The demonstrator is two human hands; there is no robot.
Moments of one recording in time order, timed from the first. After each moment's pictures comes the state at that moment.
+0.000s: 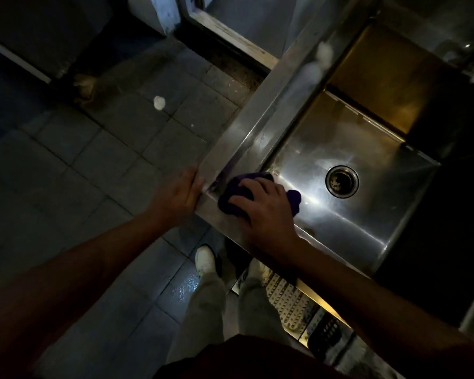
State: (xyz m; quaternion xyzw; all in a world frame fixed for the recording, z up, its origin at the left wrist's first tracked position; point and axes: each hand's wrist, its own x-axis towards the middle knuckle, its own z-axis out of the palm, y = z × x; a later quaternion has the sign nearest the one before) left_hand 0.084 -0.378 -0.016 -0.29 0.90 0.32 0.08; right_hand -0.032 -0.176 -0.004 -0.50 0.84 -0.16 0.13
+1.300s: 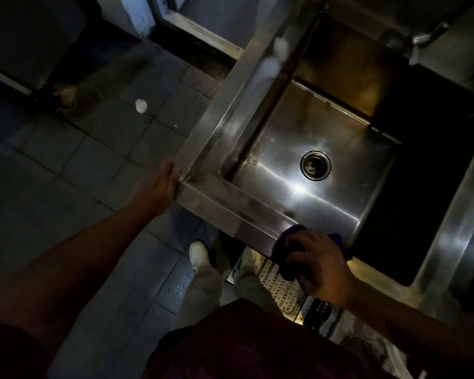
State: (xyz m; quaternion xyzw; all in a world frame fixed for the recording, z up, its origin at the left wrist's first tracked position) left_hand 0.081 -0.367 0.001 -0.35 0.89 0.27 0.14; right_hand -0.023 0.025 0.027 -0.51 0.80 -0.19 0.26
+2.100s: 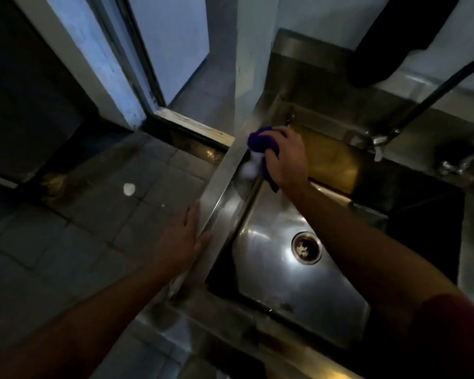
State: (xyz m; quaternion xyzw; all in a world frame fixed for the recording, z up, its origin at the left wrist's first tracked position) left_hand -0.065 -0.385 -0.013 -0.20 0.94 0.25 0.10; right_hand -0.316 -0.228 0.051 -0.26 0.91 -0.33 0.02
